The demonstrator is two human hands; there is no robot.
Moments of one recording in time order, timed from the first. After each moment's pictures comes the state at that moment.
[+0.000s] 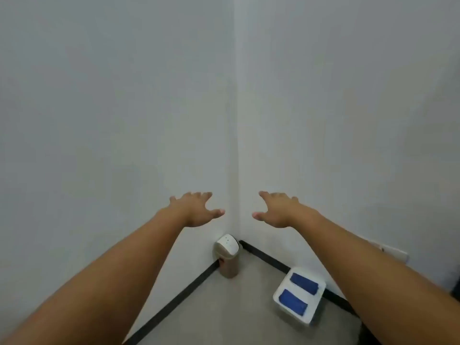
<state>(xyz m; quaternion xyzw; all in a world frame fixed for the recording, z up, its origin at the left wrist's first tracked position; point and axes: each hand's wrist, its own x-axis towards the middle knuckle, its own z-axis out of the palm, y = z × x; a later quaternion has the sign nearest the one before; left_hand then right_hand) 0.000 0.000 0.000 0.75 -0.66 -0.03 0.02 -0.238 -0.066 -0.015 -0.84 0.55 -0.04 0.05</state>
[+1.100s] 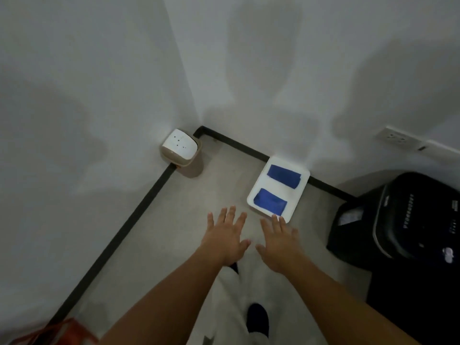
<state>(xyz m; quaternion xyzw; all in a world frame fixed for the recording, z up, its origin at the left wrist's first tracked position) -0.131 -0.369 -0.467 0.58 -0.76 -0.22 -0.19 -0.298 -0.355 -0.495 -0.72 0.62 0.18 0.25</state>
